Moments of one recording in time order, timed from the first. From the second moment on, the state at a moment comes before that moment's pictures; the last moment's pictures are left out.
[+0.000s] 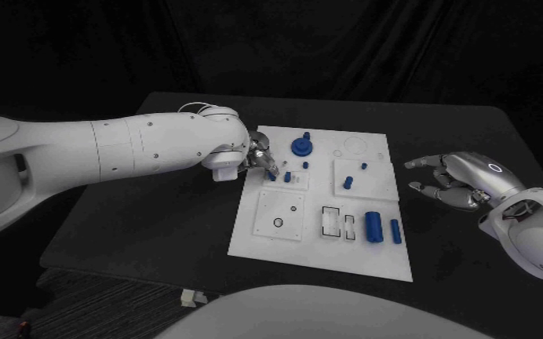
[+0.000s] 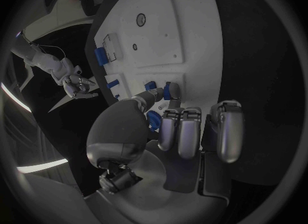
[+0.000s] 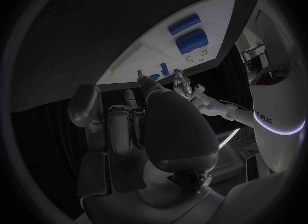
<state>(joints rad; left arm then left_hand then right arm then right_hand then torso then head) 1.27 -0.75 -0.21 1.42 -0.92 0.11 -0.55 1.02 -0.01 0.53 -0.01 0.35 0.96 0.06 0.27 1.16 1.47 -0.01 1.56 1.31 1.47 -0.05 1.57 1.31 0.02 1.47 0.06 1.44 1.31 1.19 -1.08 -0.25 1.63 -1.56 -0.51 -0.01 1.42 -0.02 0.17 0.18 0.32 0.77 0.10 0.10 0.12 1.46 -0.01 1.49 1.31 1.46 -0.07 1.49 1.31 0.09 1.42 0.05 1.04 1.31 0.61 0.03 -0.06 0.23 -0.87</state>
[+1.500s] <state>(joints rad) 1.27 -0.76 -0.21 1.42 -0.92 0.14 -0.56 0.94 -0.02 0.32 0.12 0.08 0.96 0.07 0.20 1.07 1.47 0.00 1.56 1.31 1.47 -0.05 1.57 1.31 0.02 1.47 0.06 1.43 1.31 1.18 -1.08 -0.25 1.62 -1.56 -0.51 -0.01 1.43 -0.02 0.18 0.18 0.33 0.77 0.10 0.09 0.11 1.46 -0.01 1.49 1.31 1.46 -0.07 1.49 1.31 0.09 1.42 0.05 1.04 1.31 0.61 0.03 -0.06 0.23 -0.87</state>
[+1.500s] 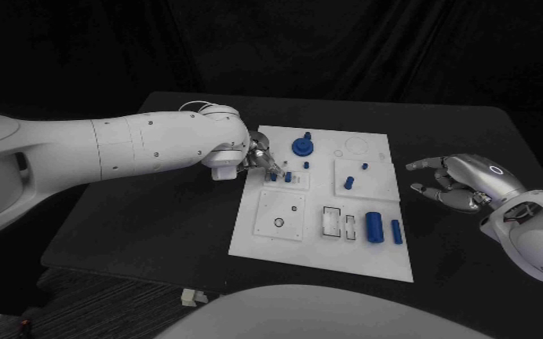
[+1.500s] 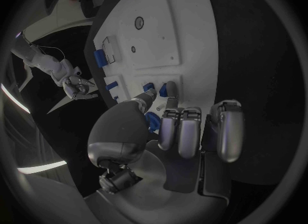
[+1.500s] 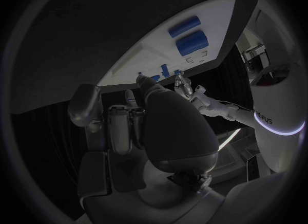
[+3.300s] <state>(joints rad) 1.37 -0.75 -0.21 1.39 -1.02 -0.07 -0.18 1.39 0.03 0.27 0.09 0.23 0.78 0.13 0.12 1.00 0.83 0.07 0.95 1.08 0.98 0.02 1.10 1.07 0.09 1.17 0.10 1.09 1.31 1.18 -1.09 -0.25 1.64 -1.56 -0.56 0.00 1.43 -0.02 0.20 0.18 0.35 0.78 0.10 0.09 0.11 1.46 -0.01 1.49 1.31 1.46 -0.07 1.49 1.31 0.09 1.42 0.05 1.04 1.31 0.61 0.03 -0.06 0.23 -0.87</state>
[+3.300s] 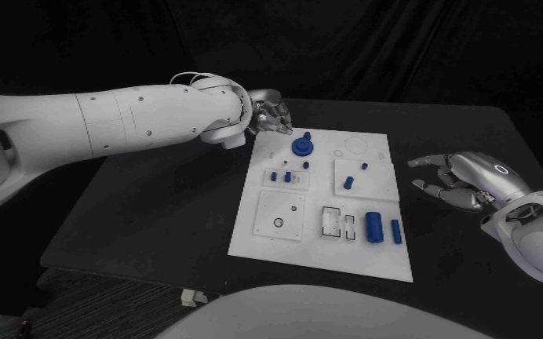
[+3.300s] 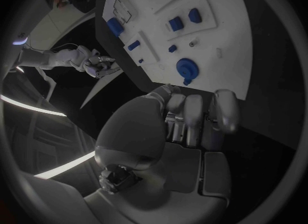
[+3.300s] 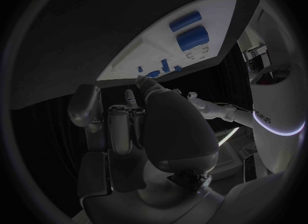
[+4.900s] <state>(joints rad) 1.21 -0.59 -0.22 1.17 -1.70 -0.24 0.28 1.45 -0.10 0.29 0.07 0.15 0.87 0.01 0.07 0.38 0.80 0.04 0.29 0.38 1.25 -0.04 1.16 0.87 0.08 1.43 0.07 1.34 1.31 1.18 -1.09 -0.25 1.63 -1.56 -0.57 0.02 1.43 -0.02 0.20 0.18 0.36 0.78 0.10 0.09 0.11 1.46 -0.01 1.49 1.31 1.46 -0.07 1.49 1.31 0.09 1.42 0.05 1.04 1.31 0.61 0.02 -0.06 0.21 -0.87</state>
